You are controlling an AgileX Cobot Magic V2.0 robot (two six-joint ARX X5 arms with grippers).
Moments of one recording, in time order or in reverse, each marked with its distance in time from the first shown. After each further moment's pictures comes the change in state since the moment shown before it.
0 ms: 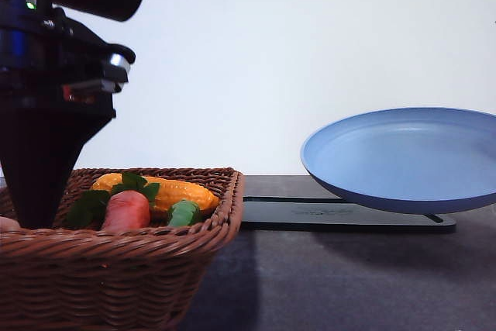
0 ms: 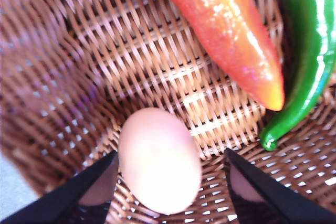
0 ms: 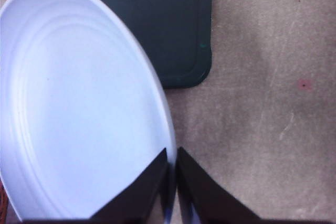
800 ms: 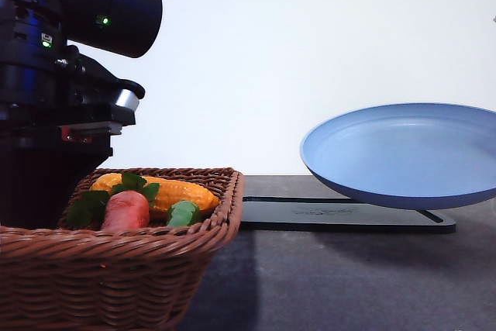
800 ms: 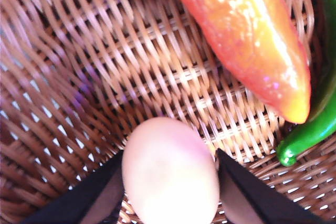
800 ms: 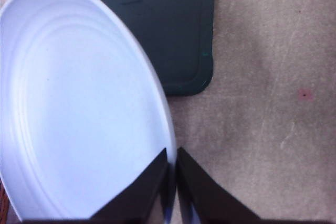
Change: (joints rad) left_arx -0.003 0.083 0.005 0.007 0.000 0.014; right_arx 0.000 0.000 0.000 0.023 0.000 0.000
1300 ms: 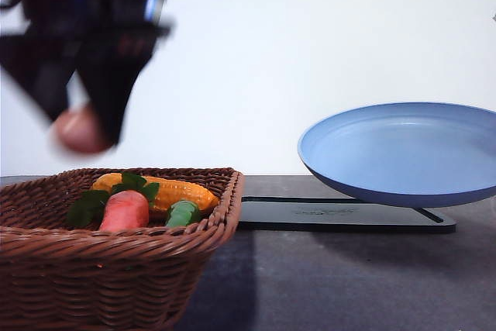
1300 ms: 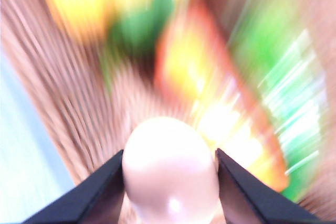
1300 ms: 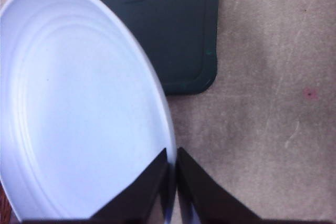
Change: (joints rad) left_arx 0.000 -0.122 0.225 0.074 -0.204 0.030; right_arx 0.000 0.000 0.000 0.000 -0.022 0.001
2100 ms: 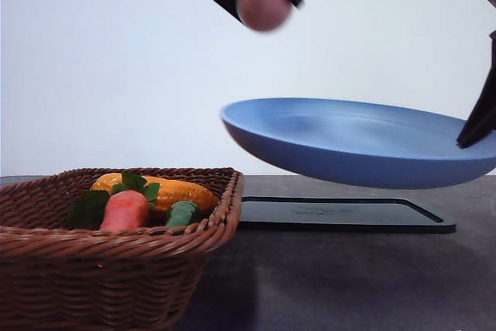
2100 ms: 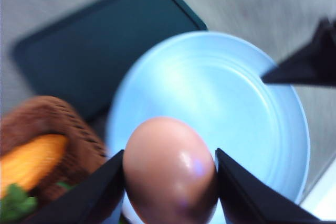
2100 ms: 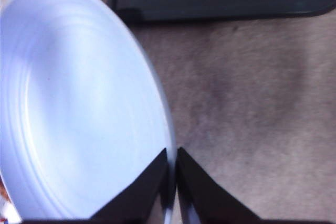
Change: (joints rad) left_arx -0.292 0.048 0.158 0.228 0.053 0.061; right_arx 0.172 0.000 0.000 -0.107 -0.172 0.059
